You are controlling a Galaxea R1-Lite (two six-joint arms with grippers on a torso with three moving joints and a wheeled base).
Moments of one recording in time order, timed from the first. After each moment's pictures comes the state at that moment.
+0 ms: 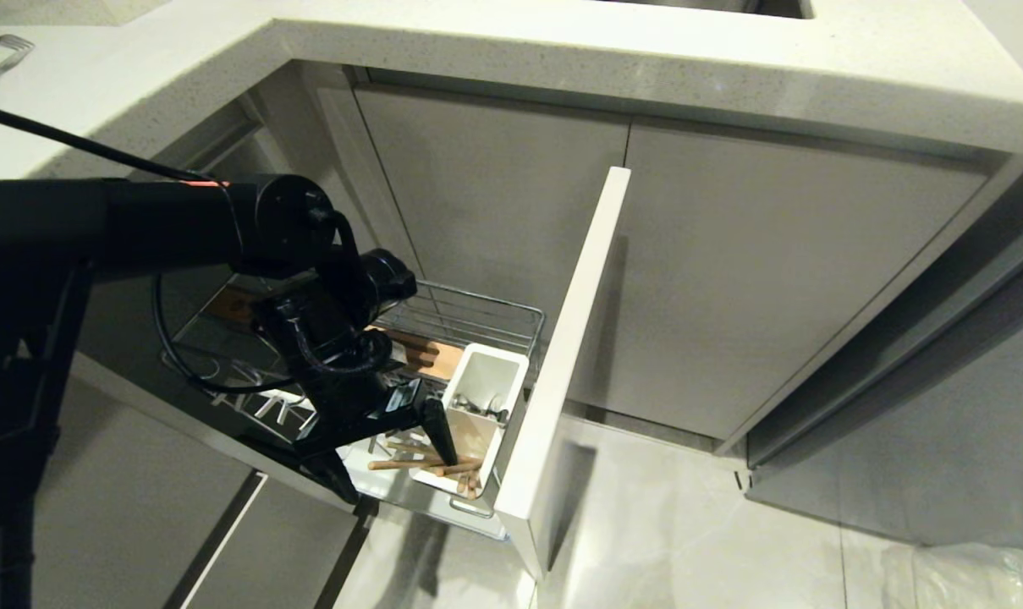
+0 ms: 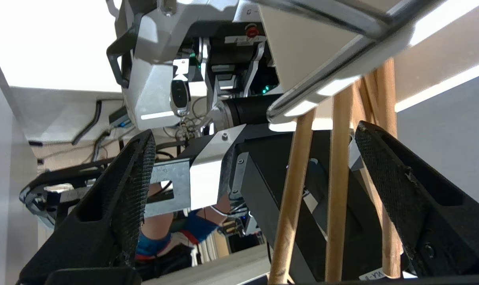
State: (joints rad) left arm -0.37 2.10 -1.89 1.38 -0.29 -0.43; right arm 0.00 0.00 0.00 0.00 0.00 0.00
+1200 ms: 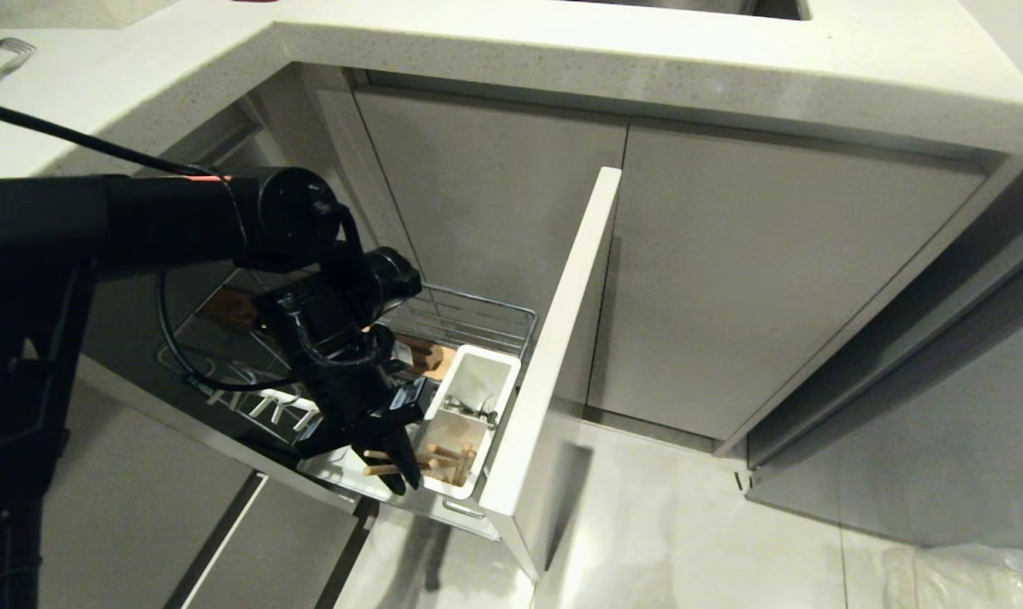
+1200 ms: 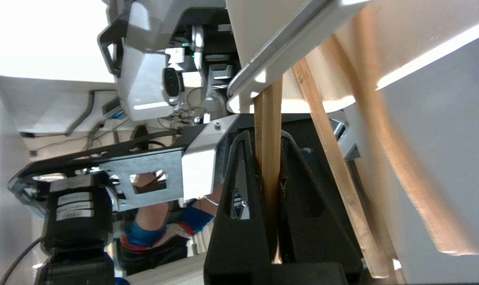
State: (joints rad) left arm -0.38 2.11 -1.92 1.42 -0.31 -0.45; right arm 0.00 0.00 0.00 0.00 0.00 0.00
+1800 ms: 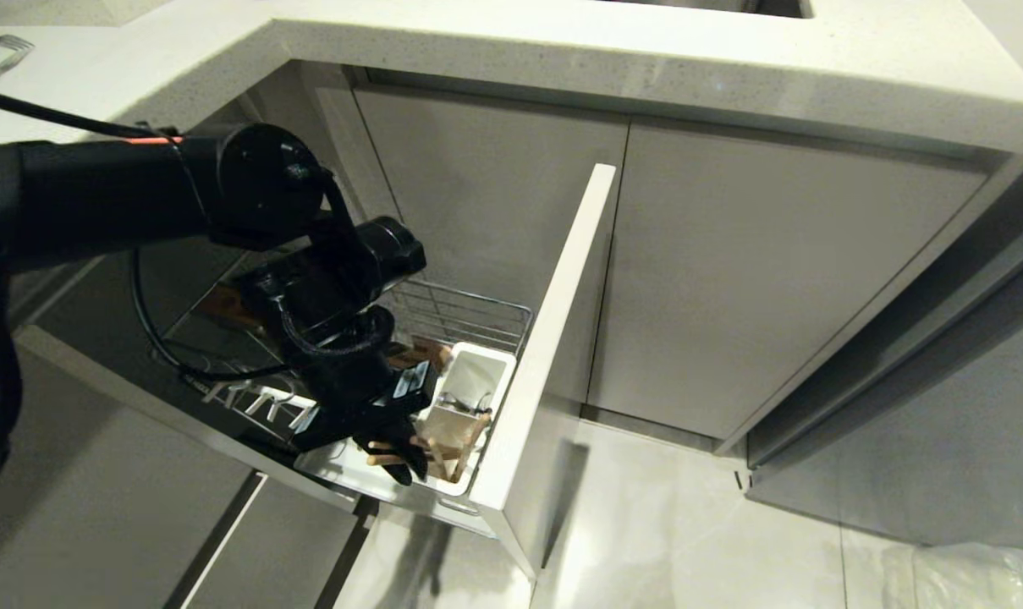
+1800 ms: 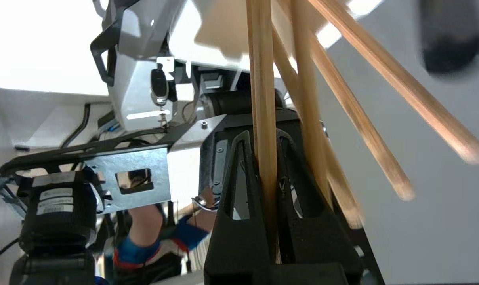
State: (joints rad) left arm -0.46 2.02 -1.94 1.42 -0.30 -0.55; right arm 0.00 0.00 0.00 0.00 0.00 0.00
